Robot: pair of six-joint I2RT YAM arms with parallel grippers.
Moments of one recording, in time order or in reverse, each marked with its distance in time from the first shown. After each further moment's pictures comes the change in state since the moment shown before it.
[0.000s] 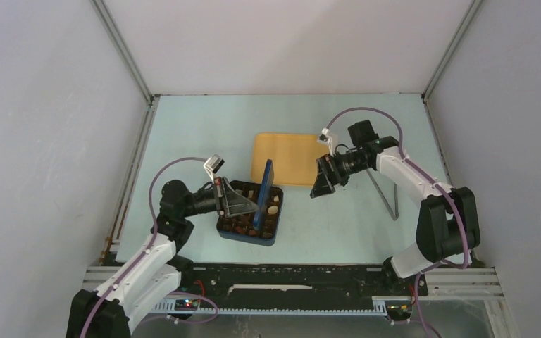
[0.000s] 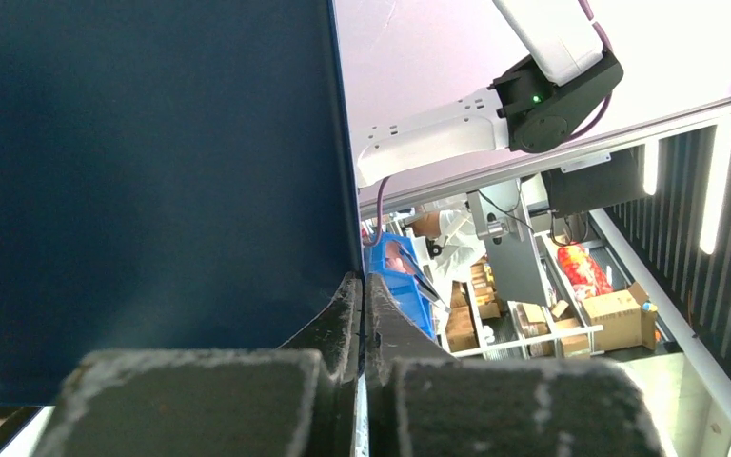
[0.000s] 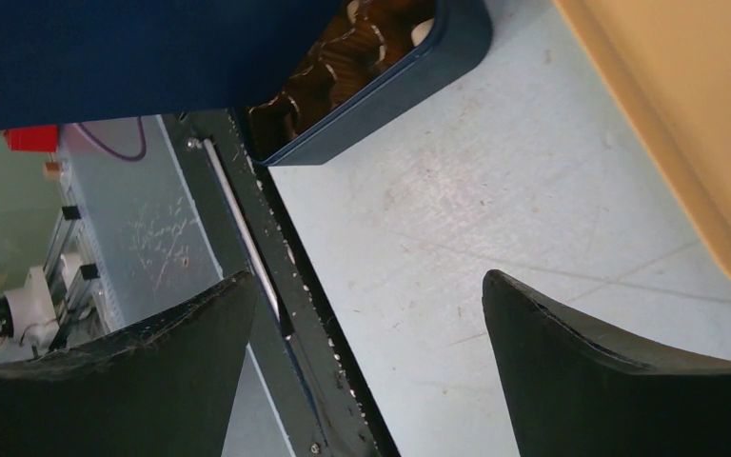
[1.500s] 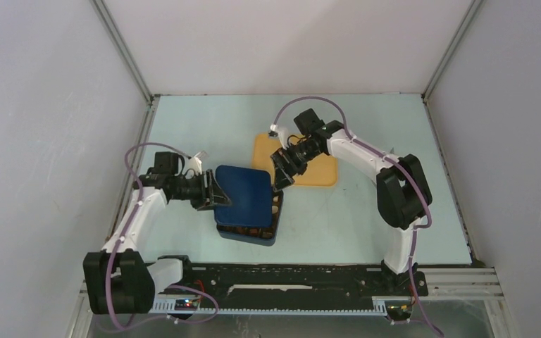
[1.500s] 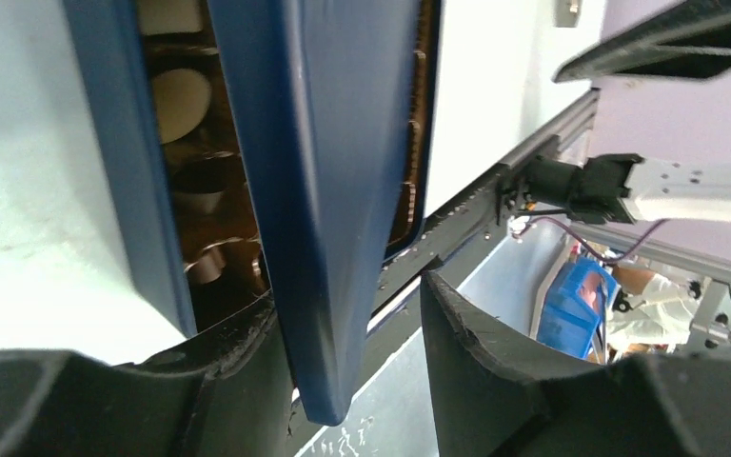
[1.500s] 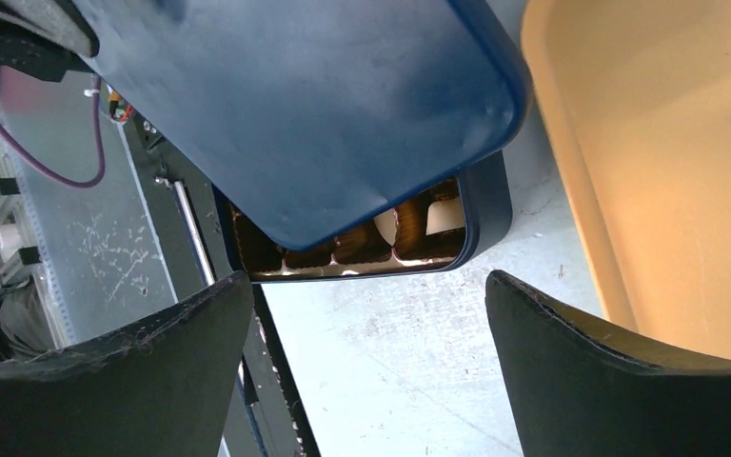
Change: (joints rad) left arm 0.362 0.335 0.449 -1.292 -0.159 1.062; right arm 0.284 0.391 0.414 0.021 0.085 0.035
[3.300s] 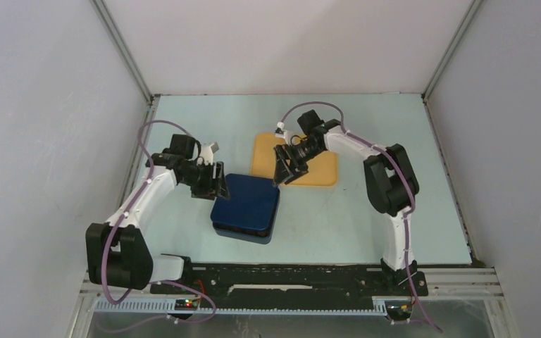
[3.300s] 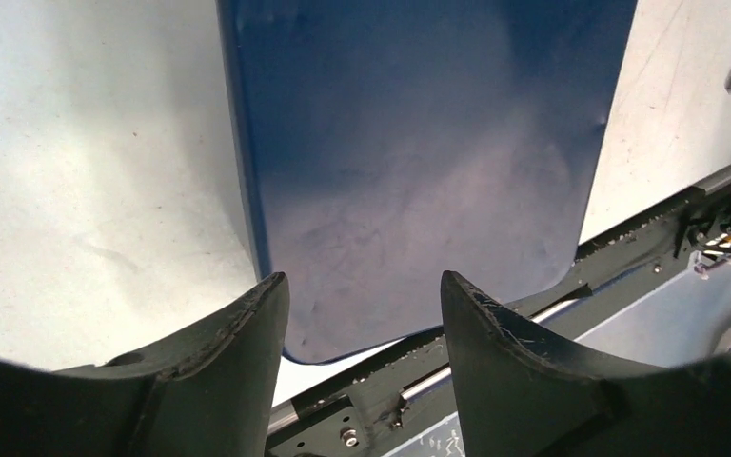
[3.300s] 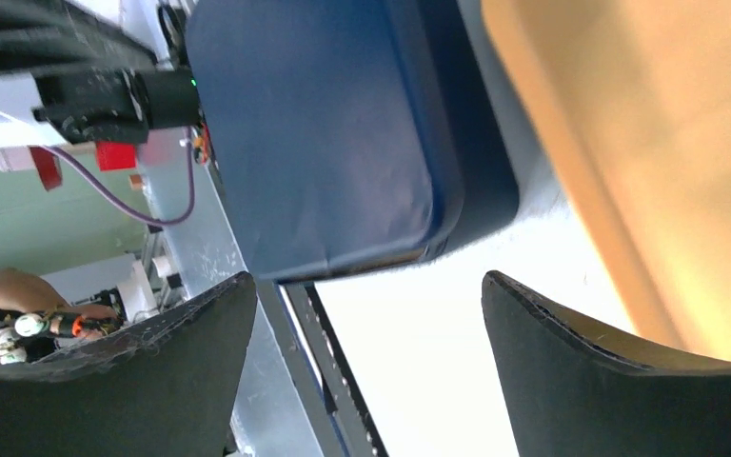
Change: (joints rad) left arm -0.144 0.196 0.204 -0.082 -0.415 0.107; right arm -0.064 0.204 0.108 -0.013 -0.140 0.200
